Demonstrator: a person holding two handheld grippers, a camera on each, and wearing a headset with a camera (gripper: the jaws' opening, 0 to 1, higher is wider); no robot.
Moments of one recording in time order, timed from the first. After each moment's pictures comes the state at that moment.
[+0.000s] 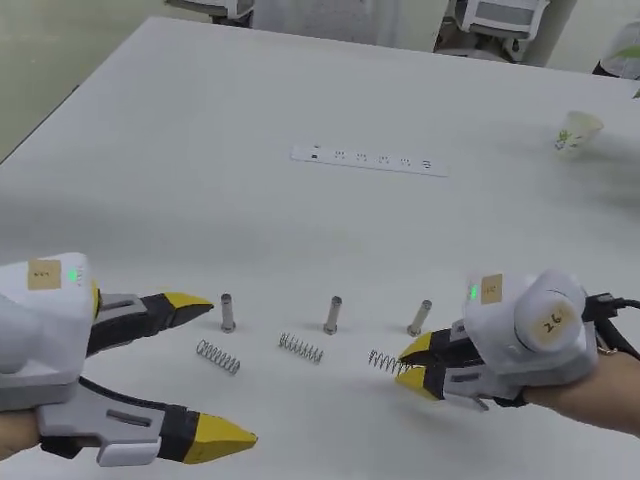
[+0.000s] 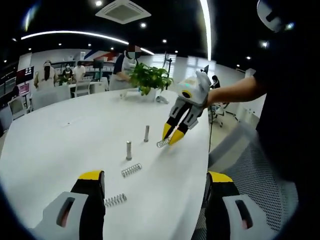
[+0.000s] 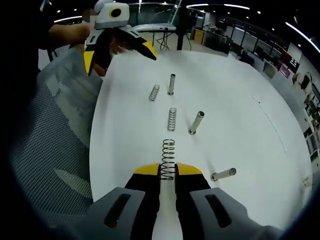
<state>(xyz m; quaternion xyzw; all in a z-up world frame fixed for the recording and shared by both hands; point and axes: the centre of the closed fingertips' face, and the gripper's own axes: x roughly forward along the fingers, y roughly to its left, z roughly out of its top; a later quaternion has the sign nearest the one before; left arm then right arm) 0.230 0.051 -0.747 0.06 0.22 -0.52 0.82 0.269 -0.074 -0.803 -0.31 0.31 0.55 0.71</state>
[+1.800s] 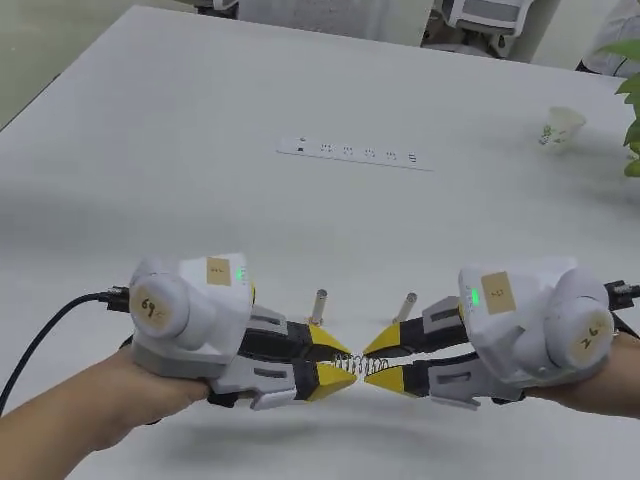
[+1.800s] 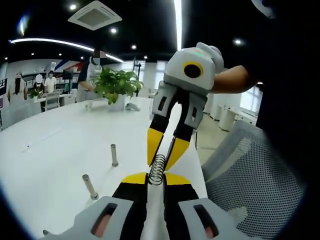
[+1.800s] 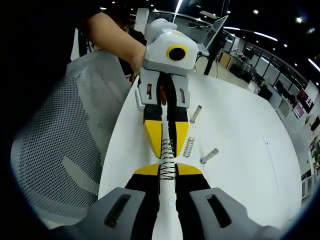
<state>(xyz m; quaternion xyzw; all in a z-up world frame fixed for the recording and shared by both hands) 0.247 -0.053 -0.764 0.05 0.15 -0.62 0.77 0.241 -0.050 -0.770 -0.34 0.21 0.64 0.66</state>
